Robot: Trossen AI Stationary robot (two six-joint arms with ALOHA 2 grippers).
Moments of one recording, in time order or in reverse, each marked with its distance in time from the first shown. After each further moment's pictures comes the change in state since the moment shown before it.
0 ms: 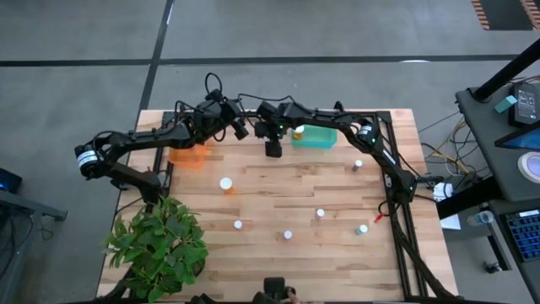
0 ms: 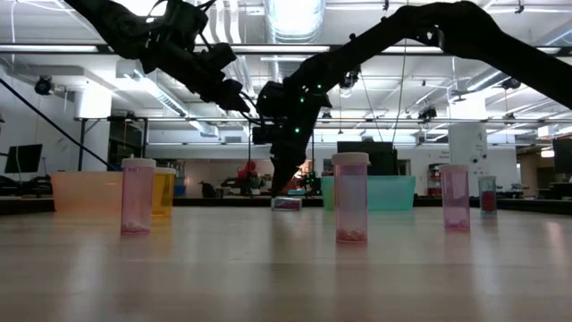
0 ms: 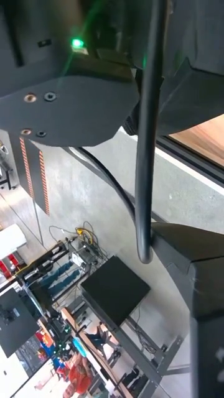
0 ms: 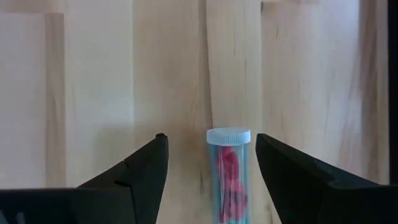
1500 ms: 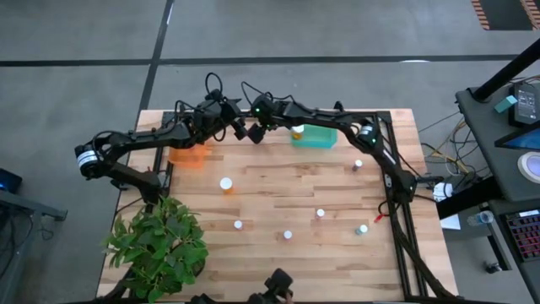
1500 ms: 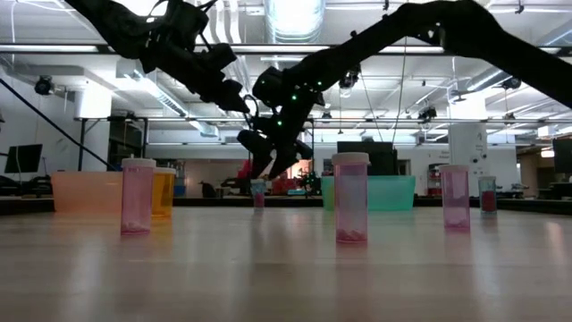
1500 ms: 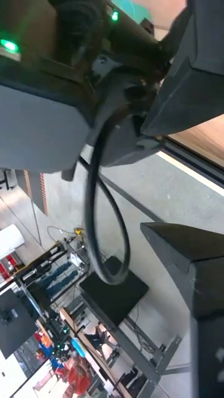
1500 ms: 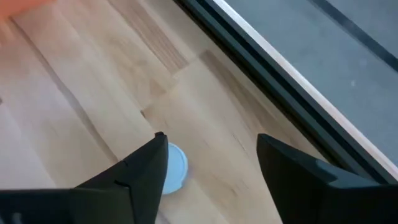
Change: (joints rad) left arm 0.000 0.000 0.003 -0.012 0.000 0.000; right arm 0.004 0.001 0.021 0.226 0.245 0.629
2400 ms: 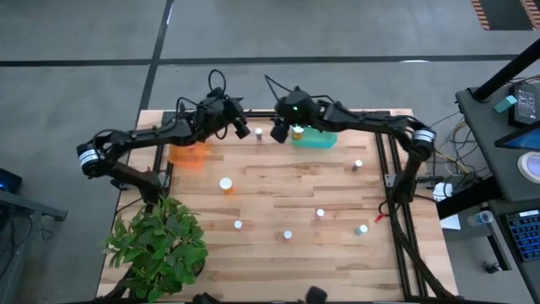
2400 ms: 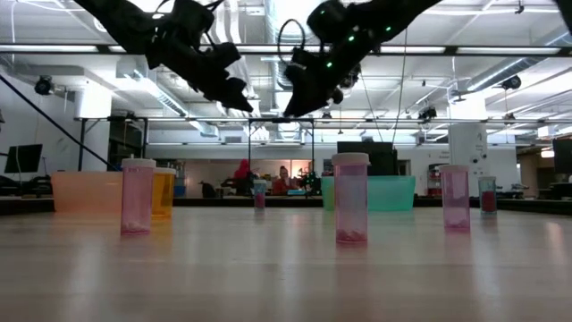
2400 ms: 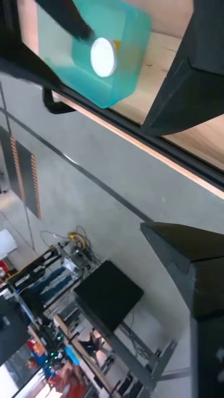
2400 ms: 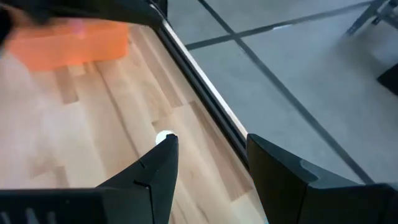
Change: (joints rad) left arm -0.002 0.020 0.058 -0.071 0.007 -0.013; right arm 0.023 -0.569 -0.582 0.337 0.029 -0.262
